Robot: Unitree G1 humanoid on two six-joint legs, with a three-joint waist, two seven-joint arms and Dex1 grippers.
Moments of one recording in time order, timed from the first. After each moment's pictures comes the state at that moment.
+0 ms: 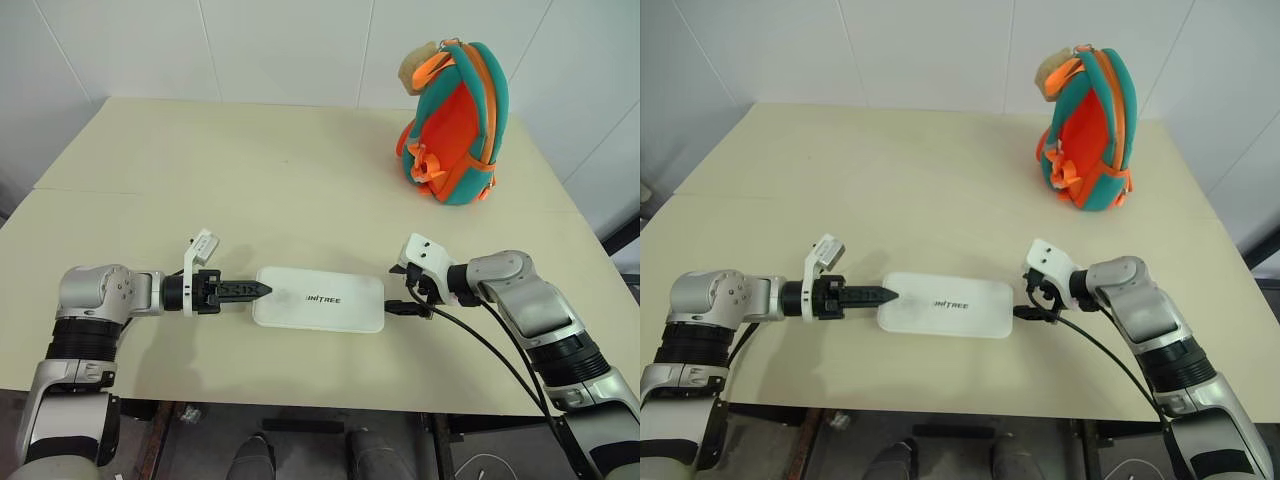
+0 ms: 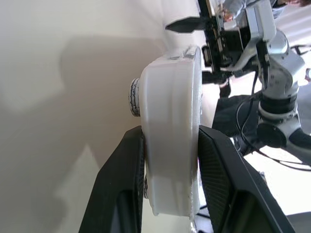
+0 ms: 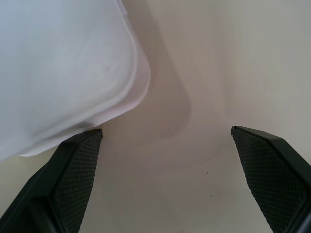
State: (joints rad) left arm -0.68 0.72 0.01 0.31 -0.69 1.33 -1.07; right arm -0.64 -0.66 0.25 0.03 0.08 0.63 1.06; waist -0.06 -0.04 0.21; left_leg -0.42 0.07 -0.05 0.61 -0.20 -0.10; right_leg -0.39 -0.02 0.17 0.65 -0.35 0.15
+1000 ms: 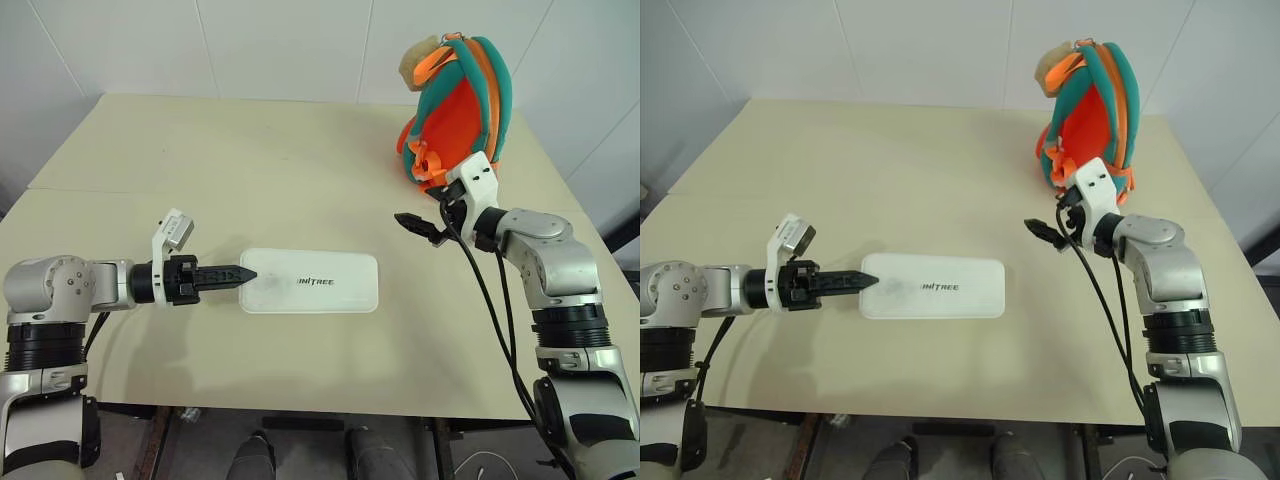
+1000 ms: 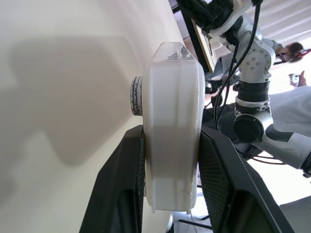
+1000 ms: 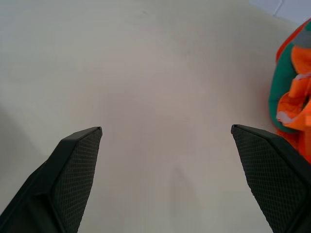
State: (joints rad) left arm -0.65 0.80 0.21 0.16 -0.82 1.48 -1.02; right arm -0.79 -0.55 -0.09 0.17 0.22 0.60 0.74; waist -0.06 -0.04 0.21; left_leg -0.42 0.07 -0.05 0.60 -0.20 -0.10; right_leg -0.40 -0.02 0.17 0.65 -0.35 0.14
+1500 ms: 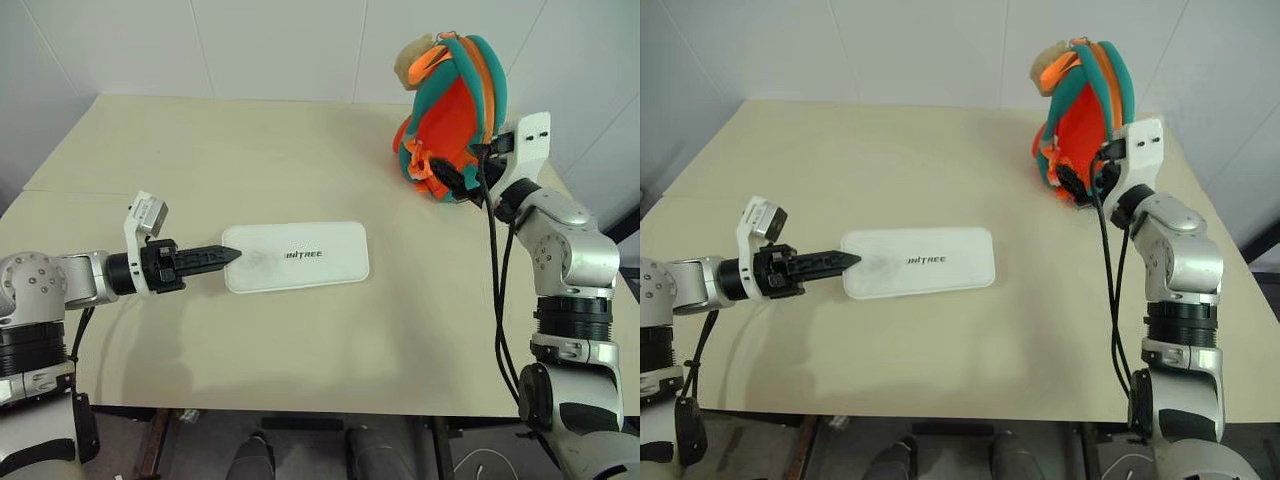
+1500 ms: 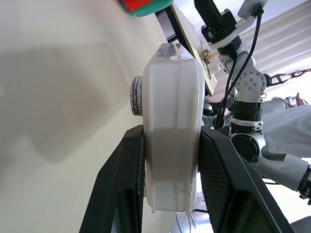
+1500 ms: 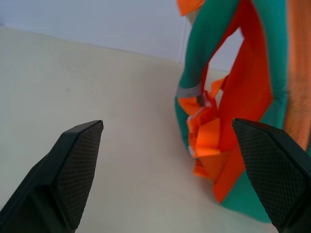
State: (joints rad) left arm -0.65 0.76 0.38 0.15 -0.88 1.51 -0.90; right arm -0.88 -0.48 -0.25 0.25 0.26 0.51 0.45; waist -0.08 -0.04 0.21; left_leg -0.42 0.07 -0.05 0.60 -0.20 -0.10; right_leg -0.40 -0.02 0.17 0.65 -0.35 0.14
